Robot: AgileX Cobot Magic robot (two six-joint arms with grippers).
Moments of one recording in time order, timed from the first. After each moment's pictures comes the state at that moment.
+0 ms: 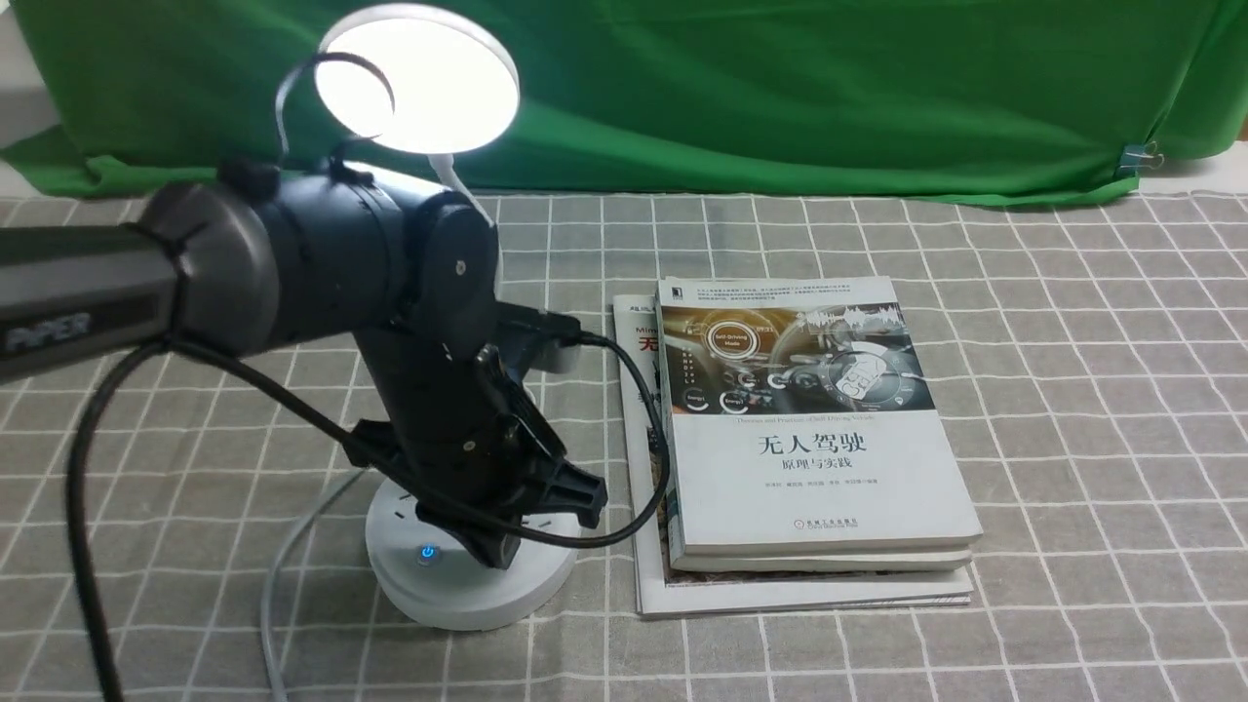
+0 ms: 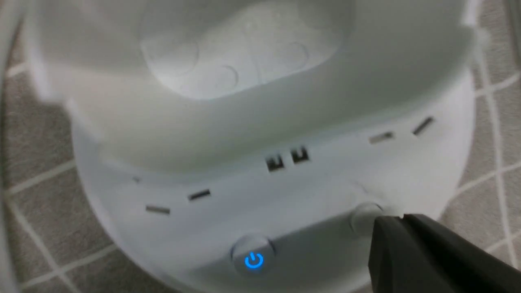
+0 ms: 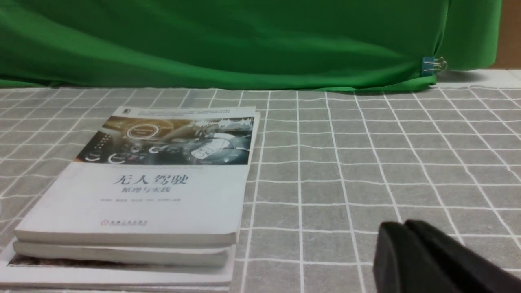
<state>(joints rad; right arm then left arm) 0.12 -0.01 0.01 0.04 0.21 -0.02 -0.49 1.84 -1.24 -0.14 0.97 -0.02</state>
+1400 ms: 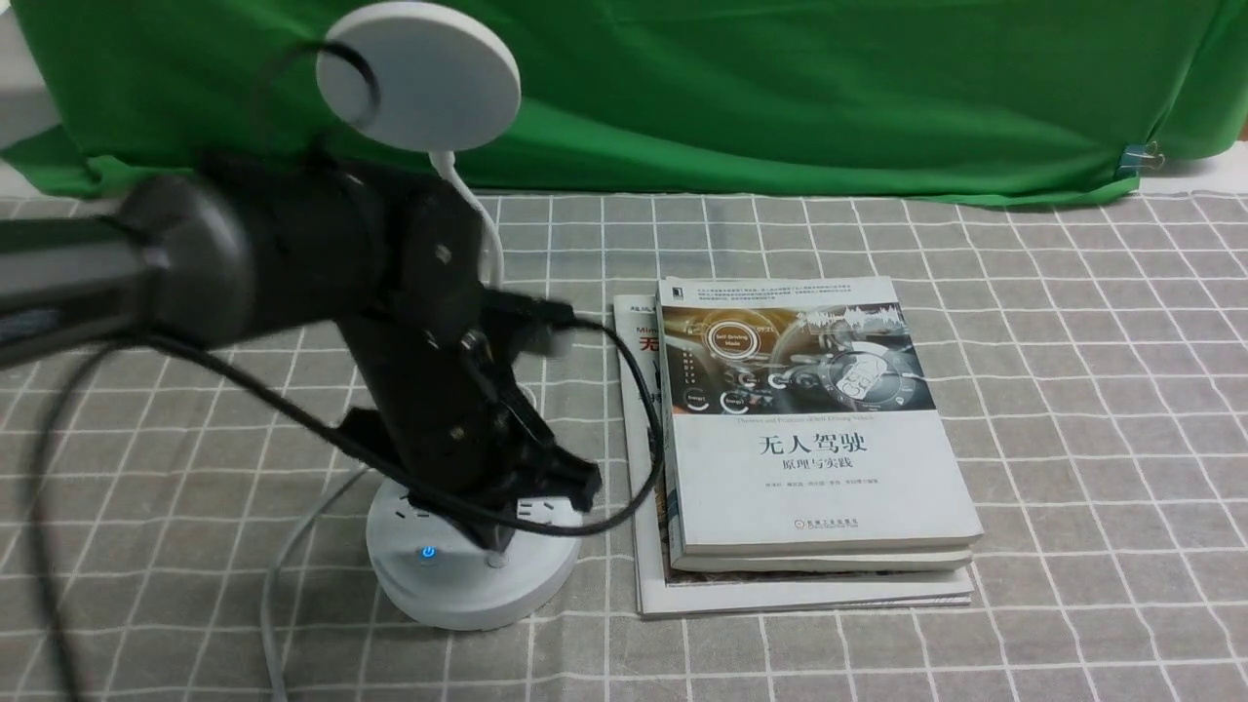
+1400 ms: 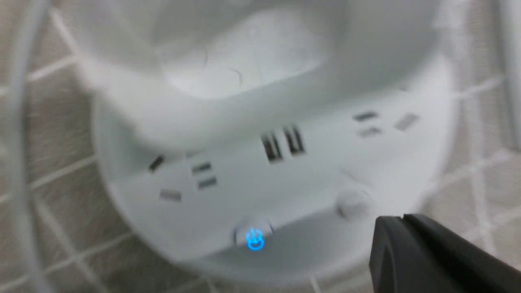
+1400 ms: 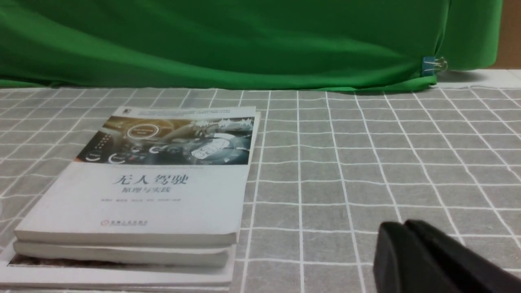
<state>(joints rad) 0.12 -0.01 0.01 0.04 0.21 -0.02 -0.49 1.72 -1.22 -0.15 0.97 -0.01</state>
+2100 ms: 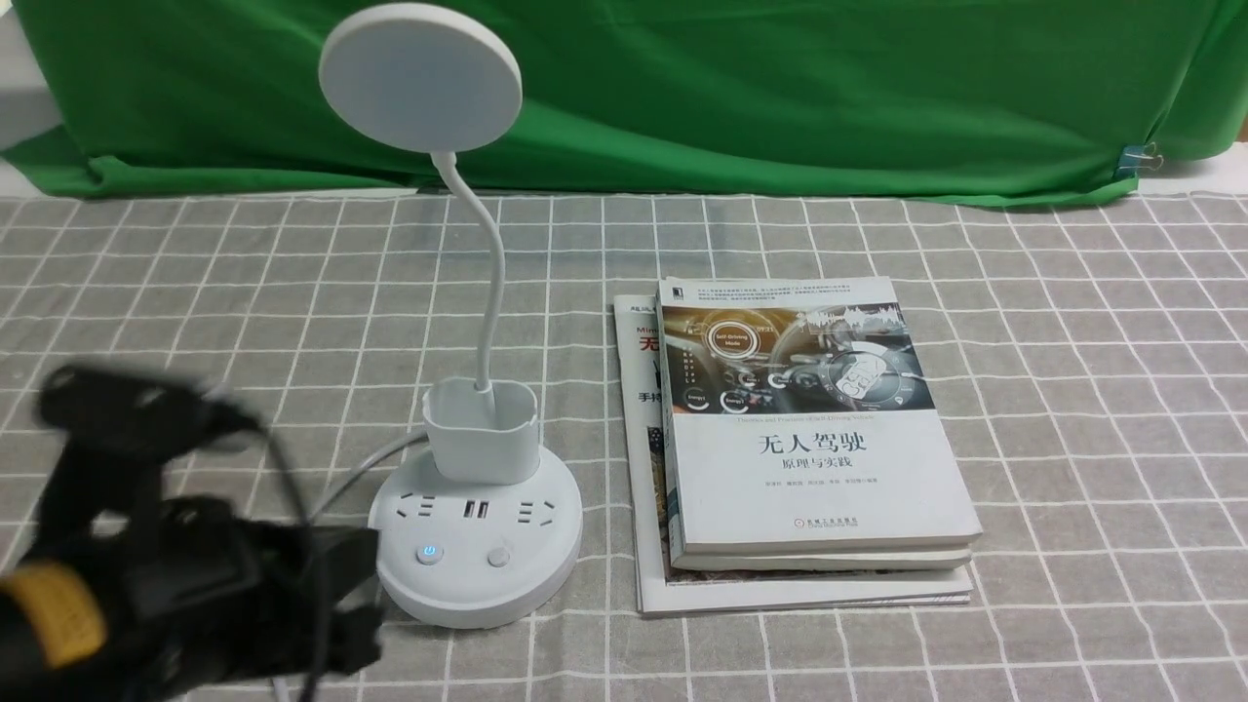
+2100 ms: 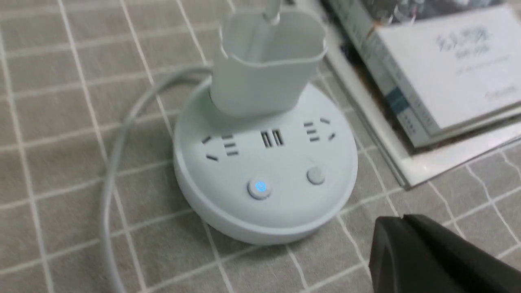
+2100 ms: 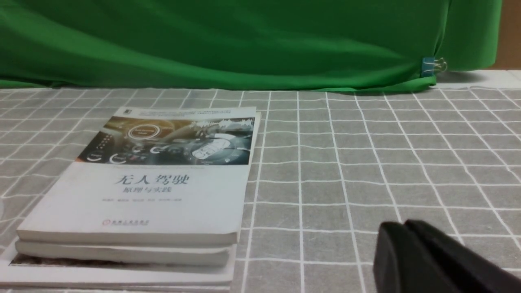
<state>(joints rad) 0.12 -0.01 0.01 0.04 0.21 -0.02 -0.49 0.85 -0.40 -0.18 0.24 -0.02</state>
